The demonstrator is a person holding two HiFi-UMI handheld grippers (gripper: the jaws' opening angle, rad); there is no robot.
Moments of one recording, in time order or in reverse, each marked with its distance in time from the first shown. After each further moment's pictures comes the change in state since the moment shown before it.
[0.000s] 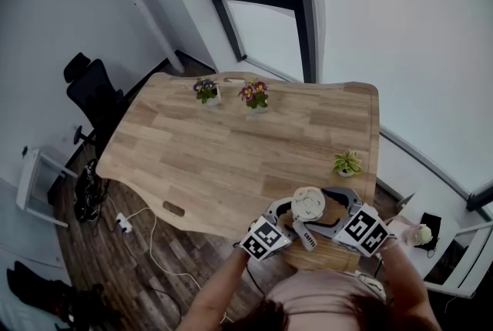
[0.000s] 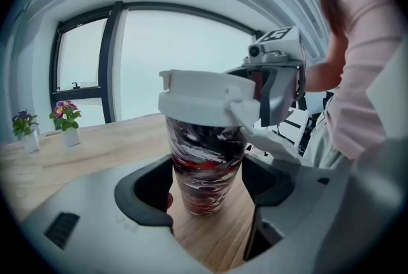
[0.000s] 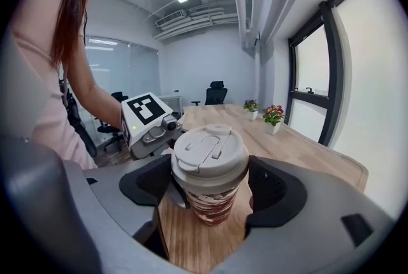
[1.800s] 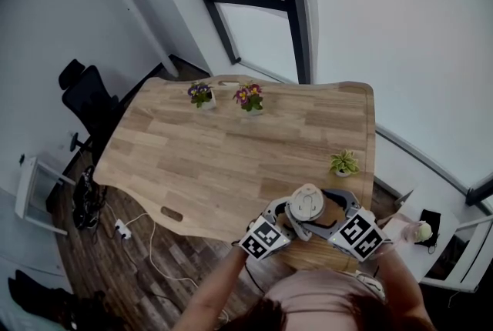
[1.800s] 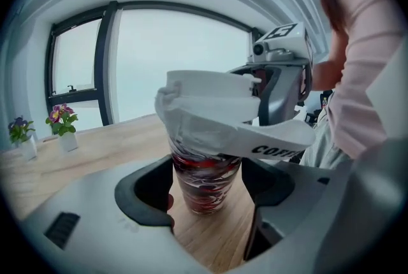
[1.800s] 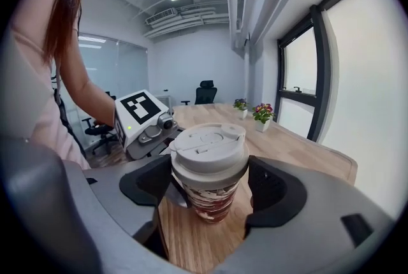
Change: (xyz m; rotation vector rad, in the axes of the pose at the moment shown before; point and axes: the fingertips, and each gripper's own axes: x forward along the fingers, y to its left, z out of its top) left arm 0.004 0.005 -0.001 0.035 0.016 -0.017; right arm 0.002 -0.006 -0.005 0.037 0.006 -0.099
